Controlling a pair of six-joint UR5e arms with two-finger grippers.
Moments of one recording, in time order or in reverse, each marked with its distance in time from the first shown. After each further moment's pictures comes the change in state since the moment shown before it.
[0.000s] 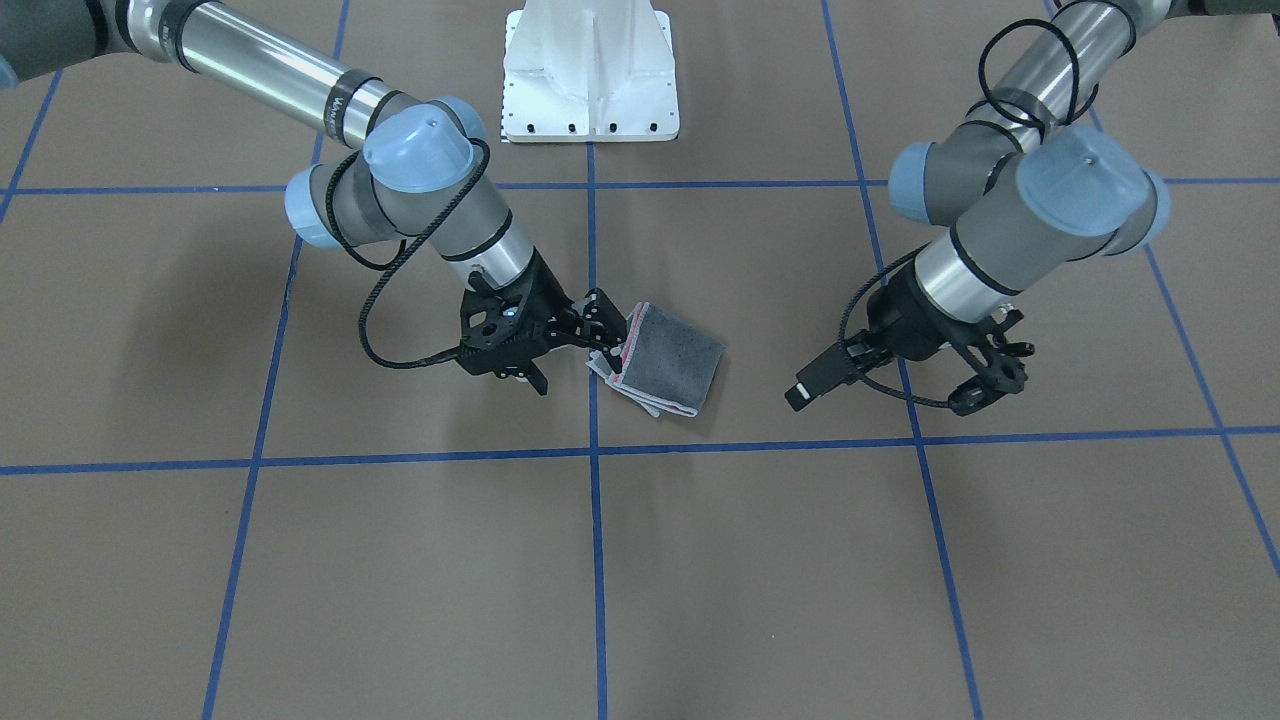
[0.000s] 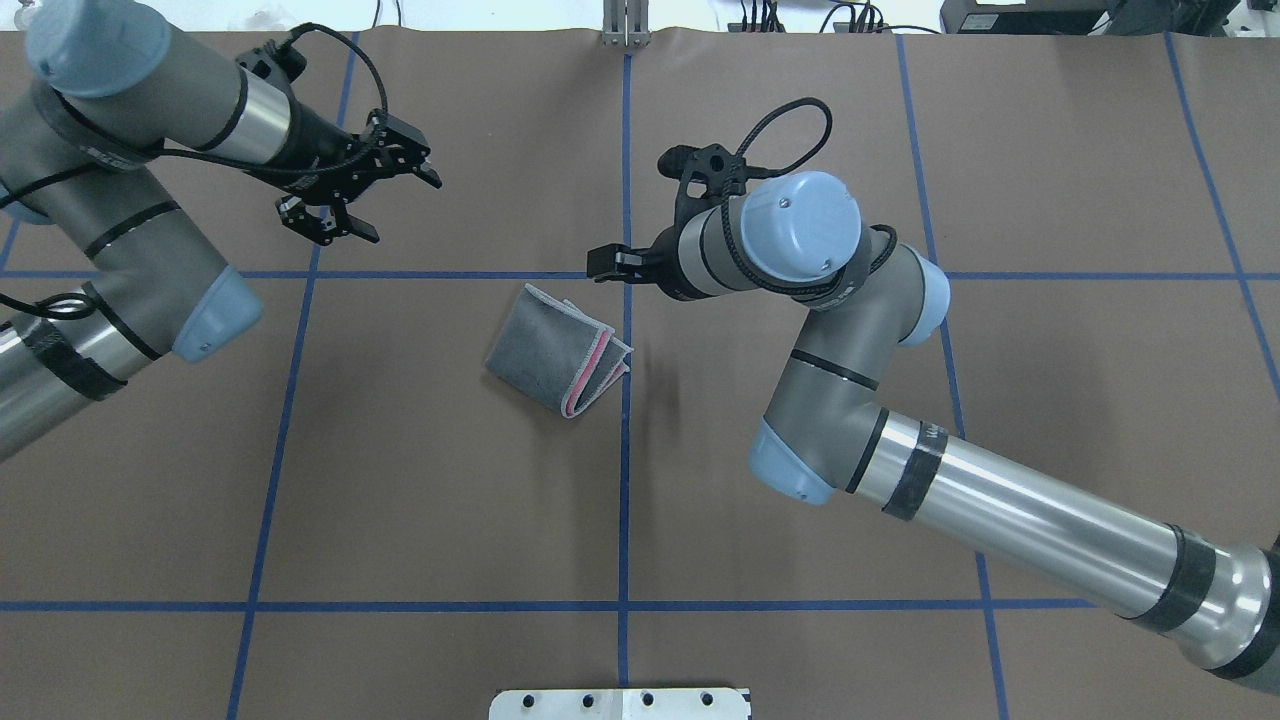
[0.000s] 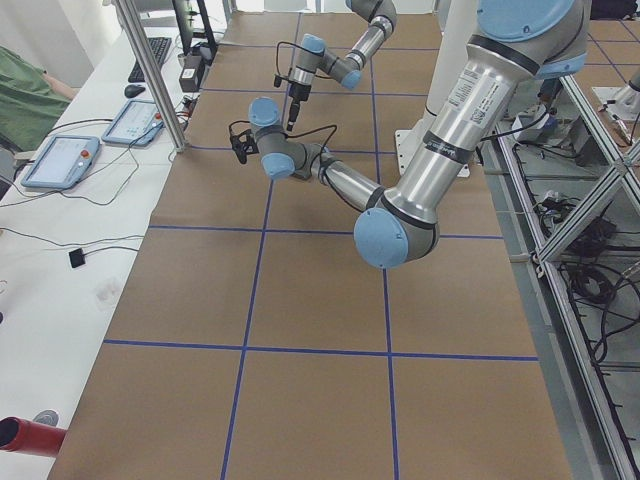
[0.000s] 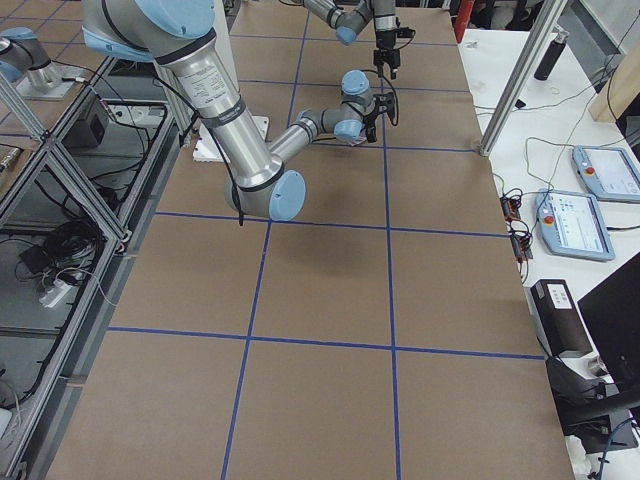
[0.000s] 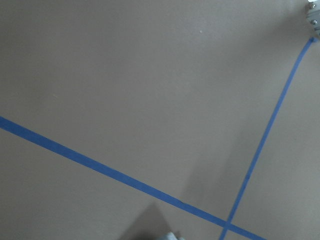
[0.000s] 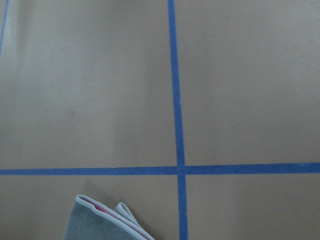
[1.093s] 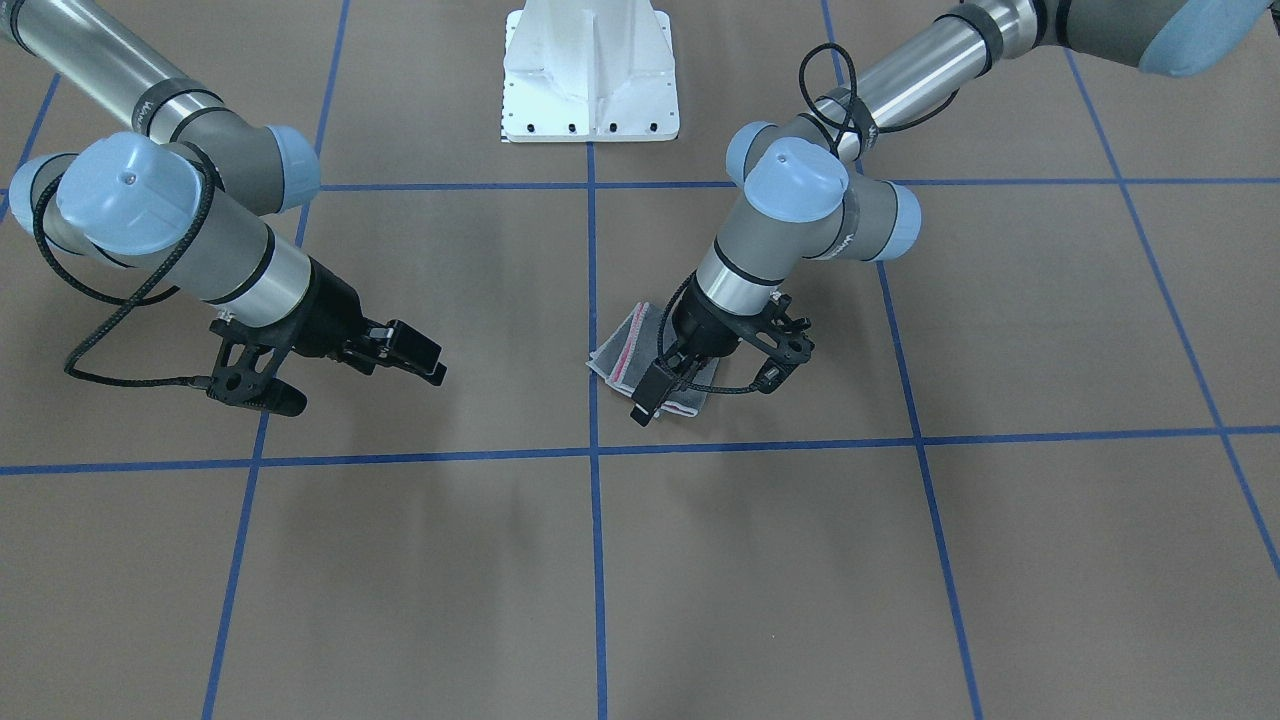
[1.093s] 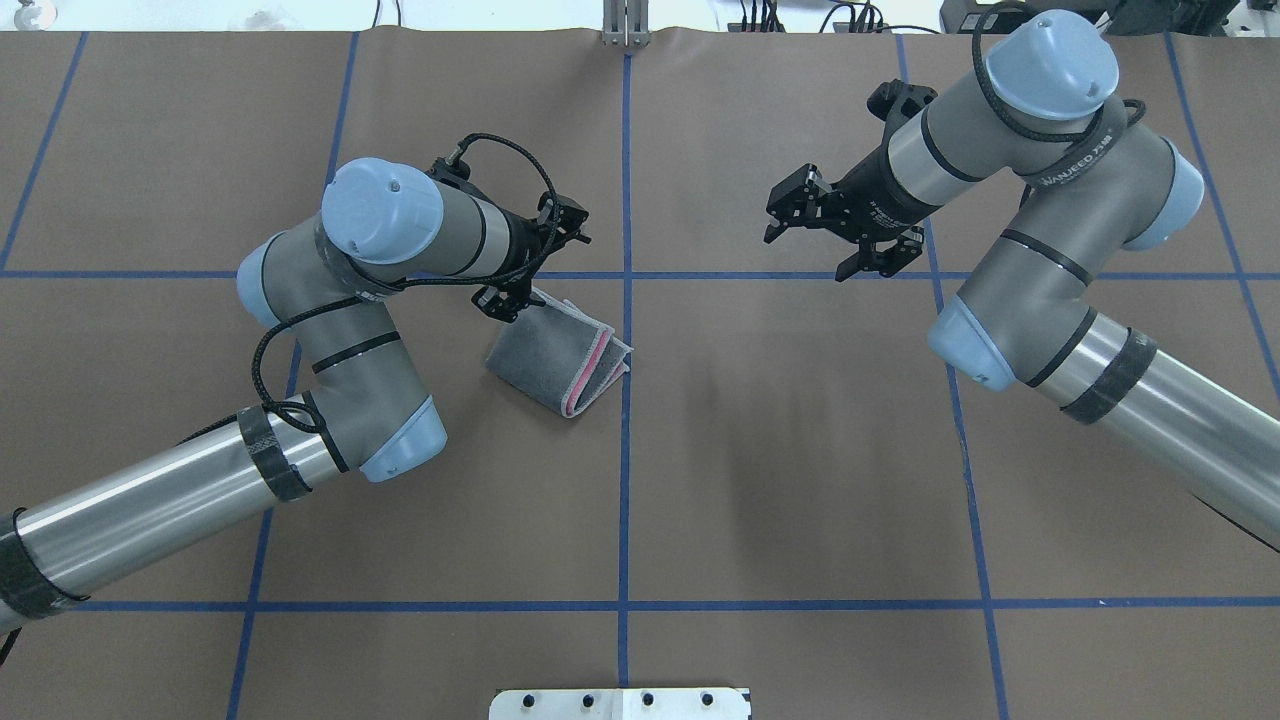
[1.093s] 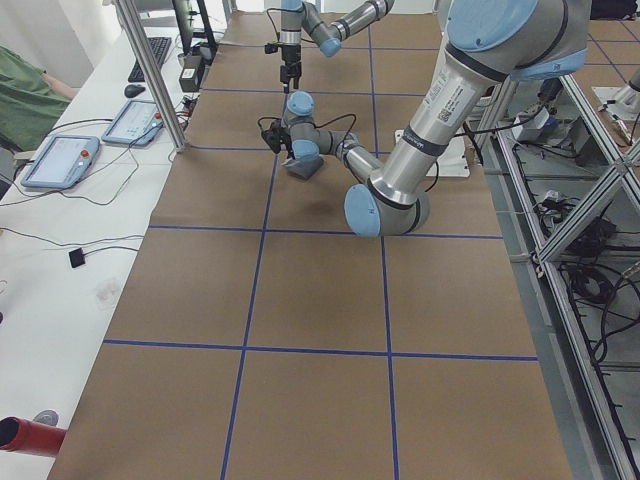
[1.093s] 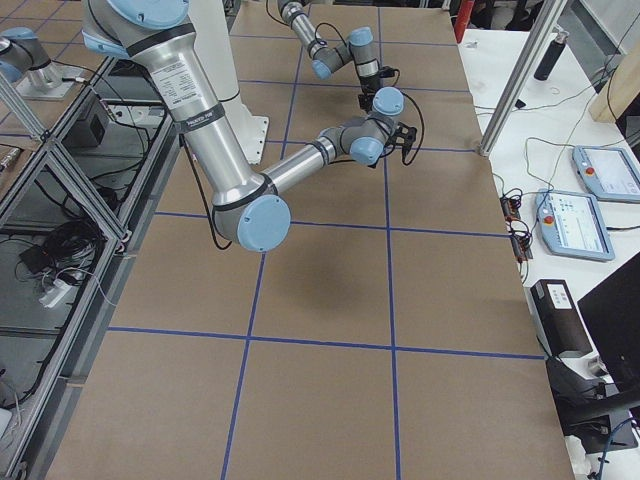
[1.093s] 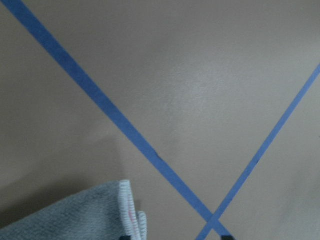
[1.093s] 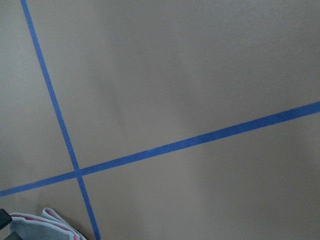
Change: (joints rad) left arm 0.285 -0.199 0.146 -0.026 0.436 -0.414; right arm 0.282 -0.209 0.174 -0.190 0.516 0.216
